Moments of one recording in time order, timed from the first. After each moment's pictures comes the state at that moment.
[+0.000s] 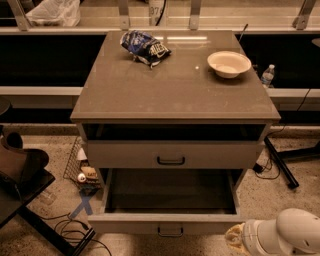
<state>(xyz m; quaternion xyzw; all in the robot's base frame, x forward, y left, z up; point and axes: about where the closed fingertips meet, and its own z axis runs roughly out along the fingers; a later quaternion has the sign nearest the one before) 0.354 -0.237 0.480 -0.68 0.70 0.06 0.22</state>
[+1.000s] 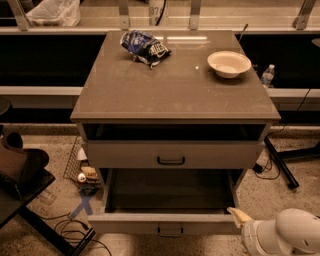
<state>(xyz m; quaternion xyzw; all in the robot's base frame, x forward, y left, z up) 0.355 -0.234 0.477 -0.68 0.69 0.07 0.22</state>
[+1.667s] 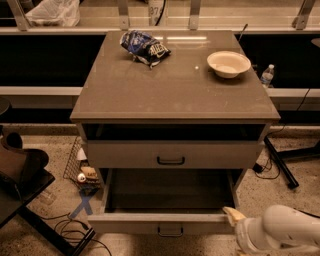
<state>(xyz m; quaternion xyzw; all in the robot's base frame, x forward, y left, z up) 0.362 -0.232 0.454 -0.70 0.69 0.06 0.19</state>
